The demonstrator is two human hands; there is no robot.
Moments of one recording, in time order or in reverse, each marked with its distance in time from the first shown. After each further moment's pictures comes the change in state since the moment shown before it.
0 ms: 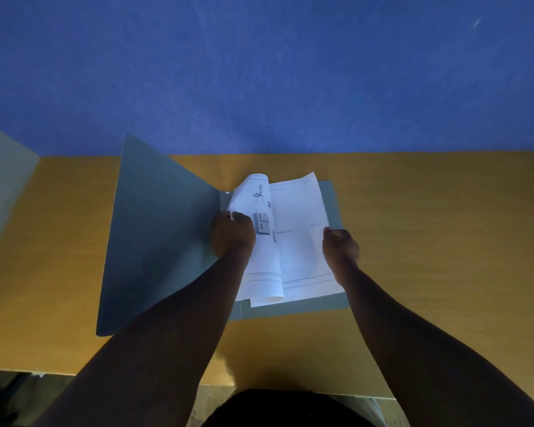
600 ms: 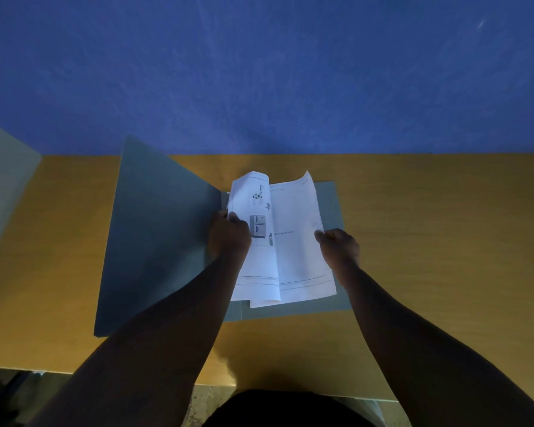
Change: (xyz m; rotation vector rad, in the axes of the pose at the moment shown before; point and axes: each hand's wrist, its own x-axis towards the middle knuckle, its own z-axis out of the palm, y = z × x) left_hand 0.009 -0.008 -0.004 -0.013 -0.055 0.029; right_hand -0.002 -0.002 -0.005 -0.051 -0.069 -0.067
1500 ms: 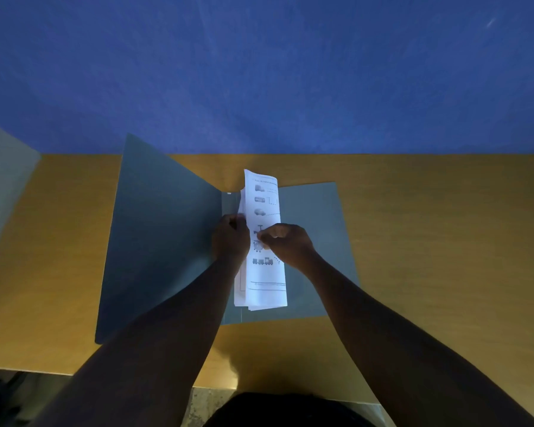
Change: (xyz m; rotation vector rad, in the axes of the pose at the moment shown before) left_hand 0.010 -0.016 0.009 -0.073 -0.104 0.073; right_hand -0.022 -0.052 0.052 -0.218 -0.460 -0.387
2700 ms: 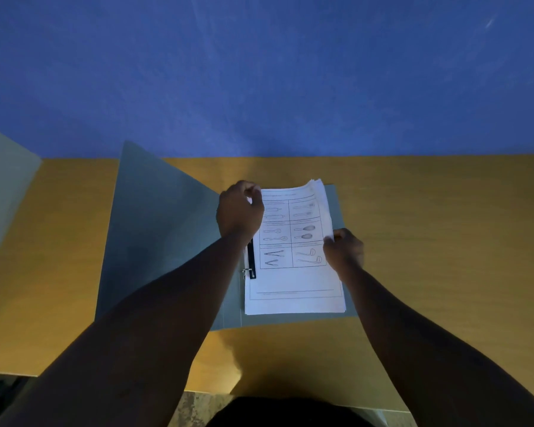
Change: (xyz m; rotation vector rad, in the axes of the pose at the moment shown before) left_hand 0.012 0.064 -0.001 0.149 0.111 0.363; right_hand -0.004 0.073 -0.046 0.046 0.490 0.393
